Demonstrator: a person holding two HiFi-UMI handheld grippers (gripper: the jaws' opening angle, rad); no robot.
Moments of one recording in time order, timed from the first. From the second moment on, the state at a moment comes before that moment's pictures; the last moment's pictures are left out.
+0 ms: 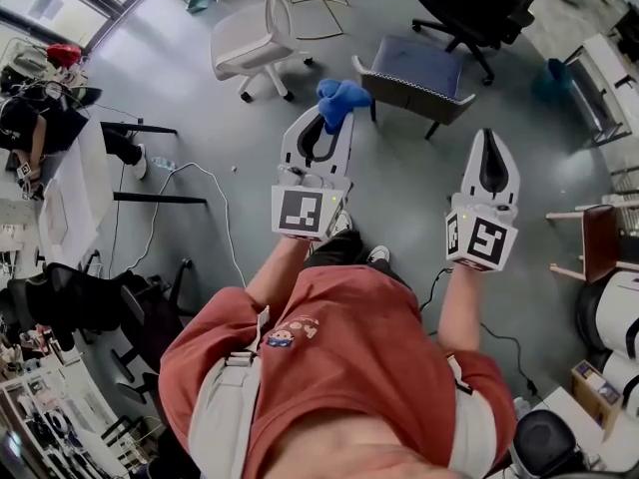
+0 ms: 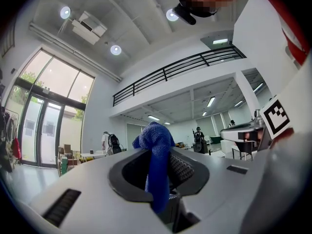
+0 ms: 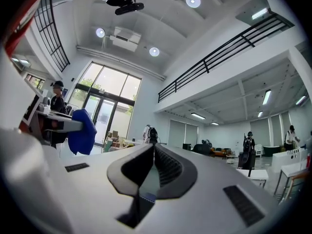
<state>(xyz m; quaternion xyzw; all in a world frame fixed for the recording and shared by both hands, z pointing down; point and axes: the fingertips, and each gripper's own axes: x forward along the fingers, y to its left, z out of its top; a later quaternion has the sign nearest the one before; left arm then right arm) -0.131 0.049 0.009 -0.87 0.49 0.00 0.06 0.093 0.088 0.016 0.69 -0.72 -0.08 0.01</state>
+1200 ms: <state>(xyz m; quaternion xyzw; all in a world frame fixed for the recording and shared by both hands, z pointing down) -0.194 -0.087 0.063 -0.87 0.48 -0.02 0.02 0.019 -0.042 0.043 0.70 -0.71 -0.08 0.05</state>
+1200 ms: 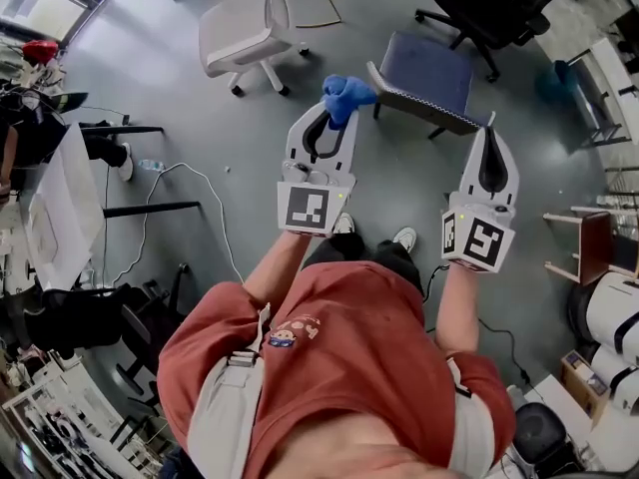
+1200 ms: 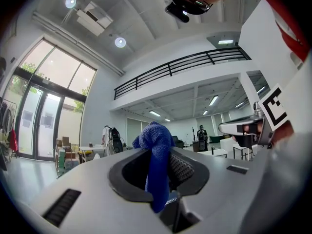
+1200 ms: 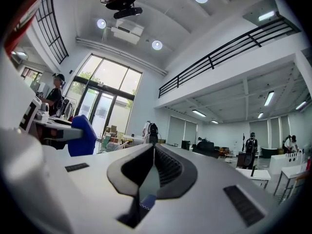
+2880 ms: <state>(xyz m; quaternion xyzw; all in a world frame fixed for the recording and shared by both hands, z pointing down) -0.142 -0.083 0.536 -0.85 0.52 -0.11 0.03 0.021 -0.070 0.521 0.64 -0.76 0.05 0.09</state>
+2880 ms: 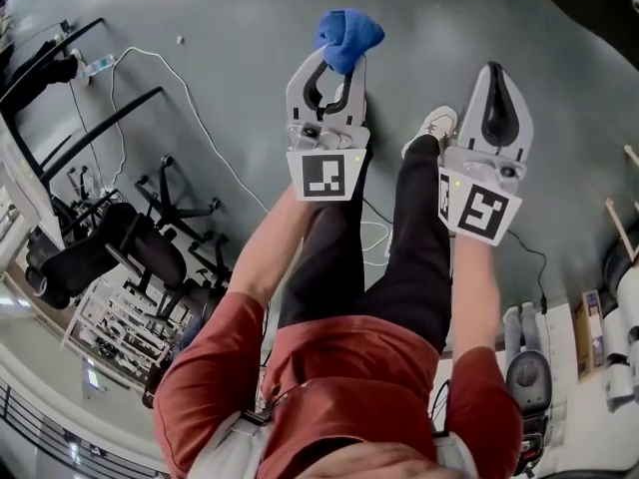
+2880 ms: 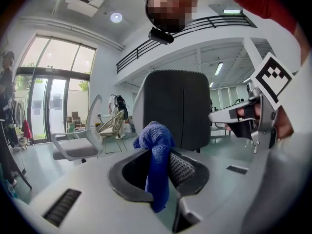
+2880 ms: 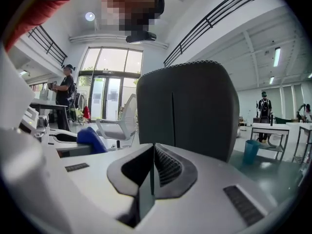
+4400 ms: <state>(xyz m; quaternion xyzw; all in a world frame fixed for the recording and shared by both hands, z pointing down) -0.086 -0.291 0.707 -0.81 0.53 -0.22 -0.13 0.055 -0.122 0.554 0.64 -0.76 0.07 0.10</state>
